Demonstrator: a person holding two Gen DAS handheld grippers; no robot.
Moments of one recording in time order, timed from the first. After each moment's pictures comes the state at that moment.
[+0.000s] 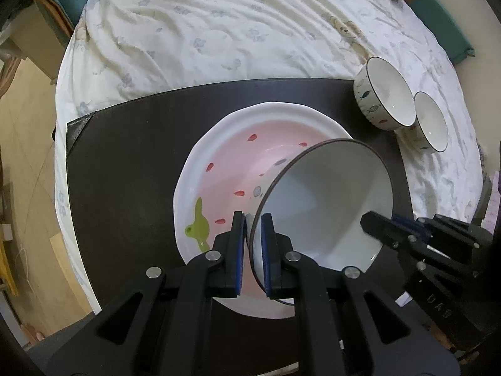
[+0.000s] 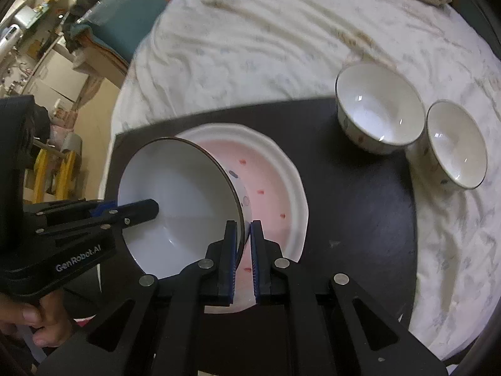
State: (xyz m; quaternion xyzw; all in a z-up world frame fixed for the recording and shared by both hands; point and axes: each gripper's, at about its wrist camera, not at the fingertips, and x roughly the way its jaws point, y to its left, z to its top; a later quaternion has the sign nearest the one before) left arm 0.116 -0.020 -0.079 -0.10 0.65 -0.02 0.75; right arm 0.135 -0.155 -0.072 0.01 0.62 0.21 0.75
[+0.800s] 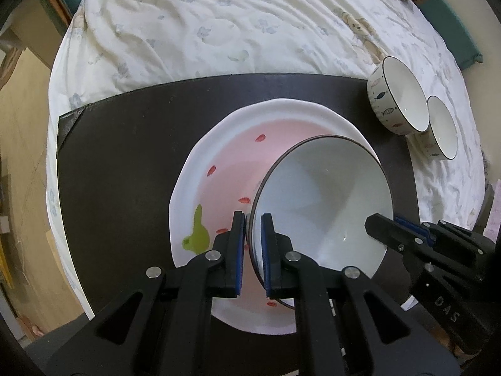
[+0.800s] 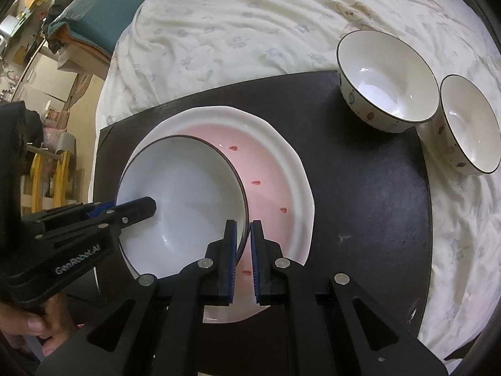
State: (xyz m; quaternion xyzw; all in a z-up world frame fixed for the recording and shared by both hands) left arm 0.127 -0.017 -0.100 -0.11 0.66 -0.02 0.74; right arm 0.147 -0.152 -0.091 0.03 0.65 0.20 0.73
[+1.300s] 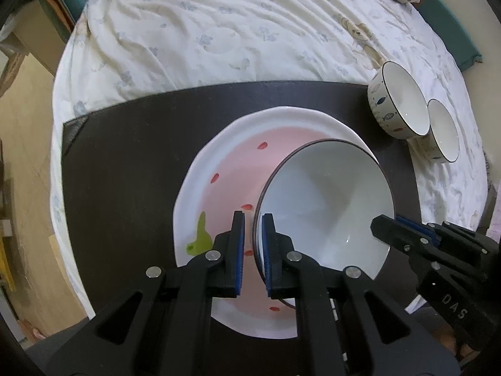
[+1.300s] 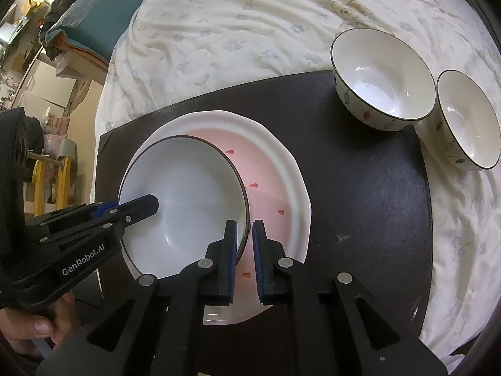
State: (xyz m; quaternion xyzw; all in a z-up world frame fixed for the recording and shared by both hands) left arm 0.126 -0.019 -0.093 -0.10 0.64 -0.01 0.76; right arm 0.148 -0.157 -0.089 0.04 0.65 0.19 0.74
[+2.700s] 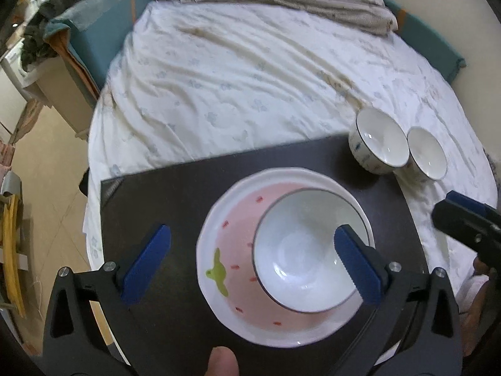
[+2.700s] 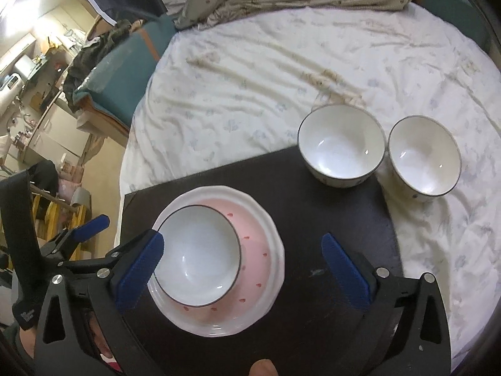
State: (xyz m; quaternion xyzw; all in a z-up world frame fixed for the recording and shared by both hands) left arm 0.114 -0.030 -0.037 -0.05 0.55 0.00 0.84; right arm 0.139 -0.207 -0.021 0.09 0.52 0.19 0.83
